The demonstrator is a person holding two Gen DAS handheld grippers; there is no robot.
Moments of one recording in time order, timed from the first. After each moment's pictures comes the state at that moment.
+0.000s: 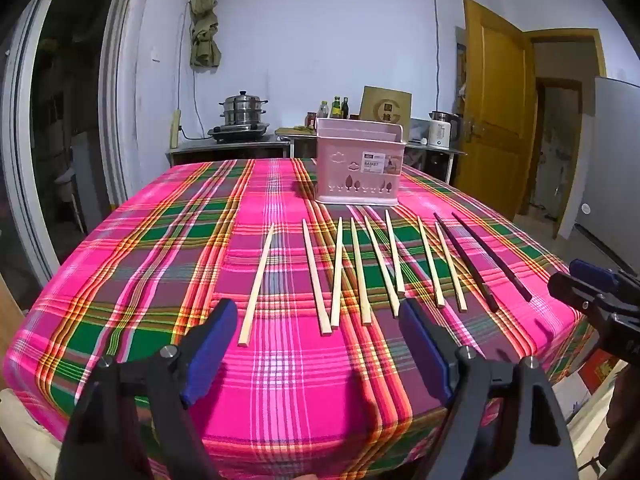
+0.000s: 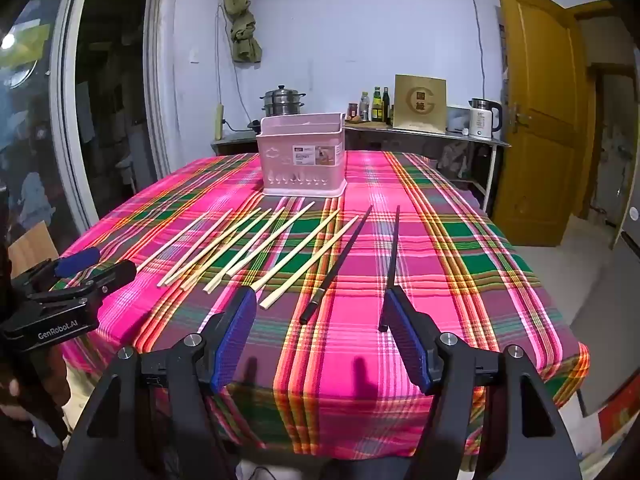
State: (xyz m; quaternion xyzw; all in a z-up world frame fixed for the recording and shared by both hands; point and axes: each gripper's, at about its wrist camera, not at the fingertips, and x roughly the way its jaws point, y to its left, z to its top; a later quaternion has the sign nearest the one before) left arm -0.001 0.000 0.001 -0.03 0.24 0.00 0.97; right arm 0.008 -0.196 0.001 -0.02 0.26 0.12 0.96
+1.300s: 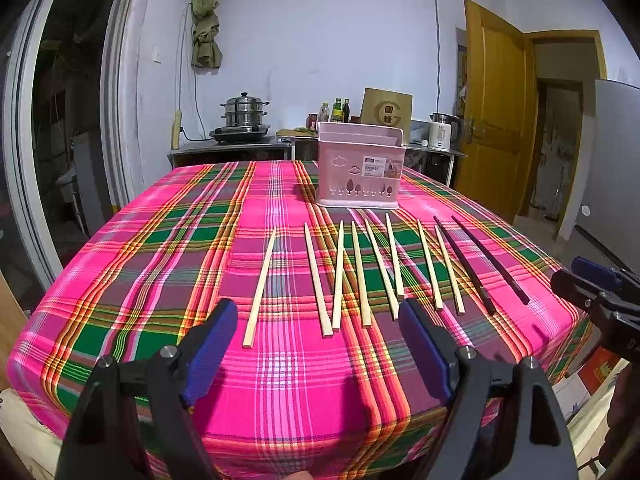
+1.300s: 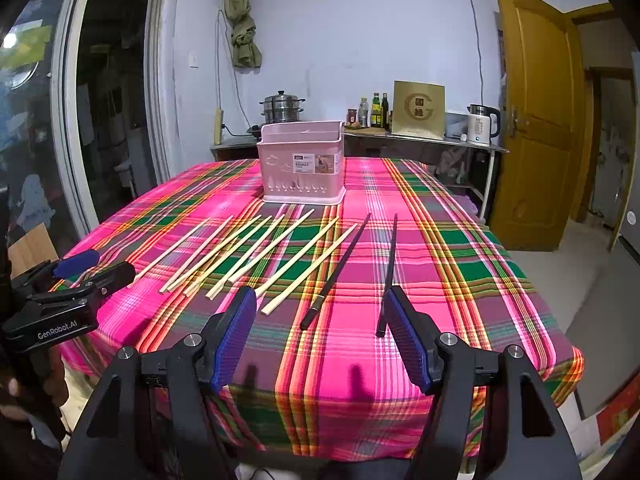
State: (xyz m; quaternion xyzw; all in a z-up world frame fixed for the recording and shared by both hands) left arm -0.002 0.001 0.005 -0.03 0.24 0.01 0.97; right arm 0.002 -0.197 0.011 -0.02 0.25 0.12 0.96
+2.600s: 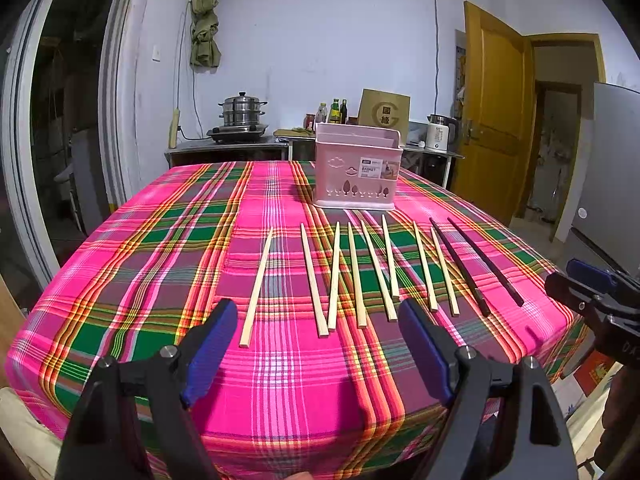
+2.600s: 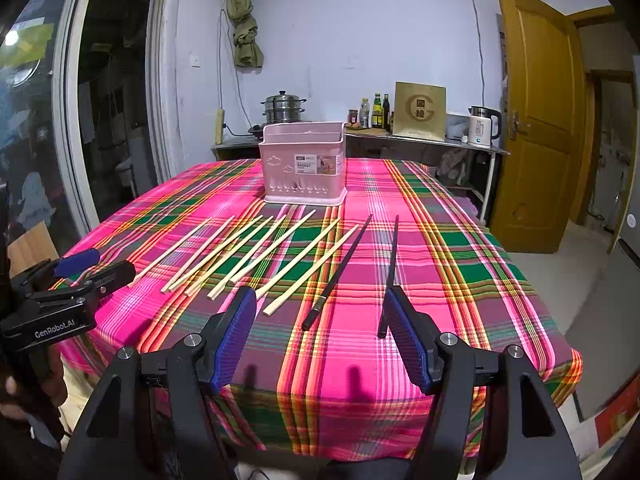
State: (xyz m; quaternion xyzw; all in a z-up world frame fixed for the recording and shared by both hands) left arm -0.004 0.000 0.007 -0.03 0.24 0.00 0.97; right arm 0.002 -0.196 0.011 -0.02 0.24 0.12 0.96
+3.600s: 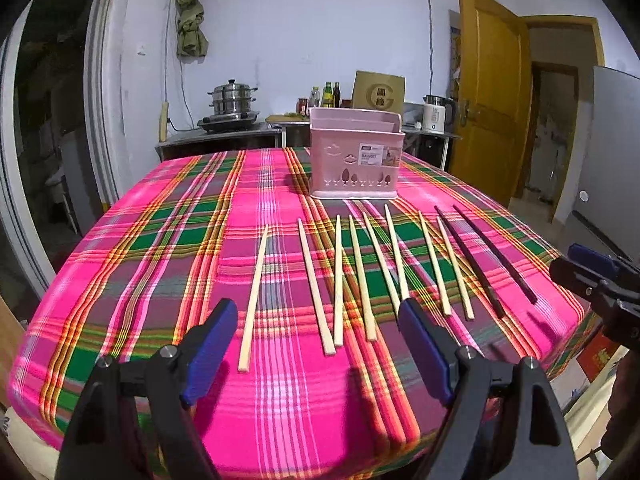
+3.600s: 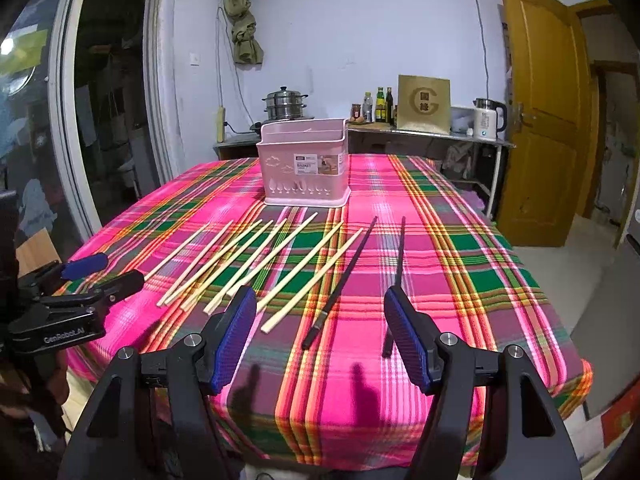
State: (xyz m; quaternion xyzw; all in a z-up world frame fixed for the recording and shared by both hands) left arm 0.031 0.006 0.008 -0.02 0.28 -0.01 0.96; right arm 0.024 -0.192 0.013 0.00 0.26 0.13 0.96
